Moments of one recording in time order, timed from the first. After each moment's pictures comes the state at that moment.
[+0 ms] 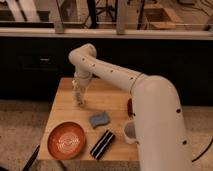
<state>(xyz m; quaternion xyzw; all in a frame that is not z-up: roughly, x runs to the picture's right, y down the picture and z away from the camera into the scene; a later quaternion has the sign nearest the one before) -0.124 0.014 0.839 -0.24 -0.23 -0.49 0.81</state>
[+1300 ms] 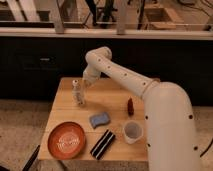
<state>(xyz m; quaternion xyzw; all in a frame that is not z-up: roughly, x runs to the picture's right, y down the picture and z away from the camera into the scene) -0.102 -0.019 0.875 -0.11 -0.28 -0.48 0.83</state>
